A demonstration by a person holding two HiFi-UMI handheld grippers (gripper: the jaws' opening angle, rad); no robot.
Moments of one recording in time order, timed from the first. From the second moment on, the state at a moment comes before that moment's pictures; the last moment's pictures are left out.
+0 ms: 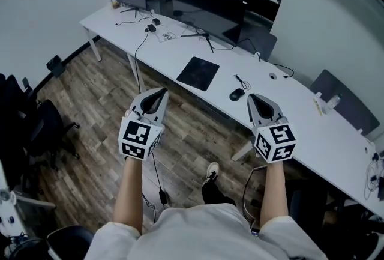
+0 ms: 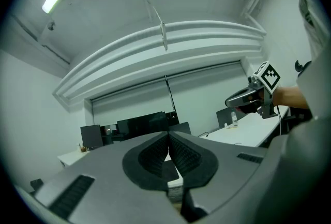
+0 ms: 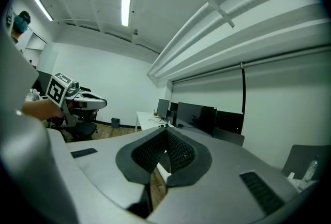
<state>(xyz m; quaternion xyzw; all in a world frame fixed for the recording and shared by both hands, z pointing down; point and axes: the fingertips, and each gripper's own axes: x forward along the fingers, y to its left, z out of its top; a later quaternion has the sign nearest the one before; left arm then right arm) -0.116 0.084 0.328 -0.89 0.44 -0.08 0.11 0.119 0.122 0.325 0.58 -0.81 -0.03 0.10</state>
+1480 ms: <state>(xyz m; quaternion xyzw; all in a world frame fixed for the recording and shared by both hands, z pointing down) 0.013 -0.321 0.464 -0.93 0.33 -0.16 0.02 0.255 -0.249 0.523 0.67 -0.71 0.19 0.08</state>
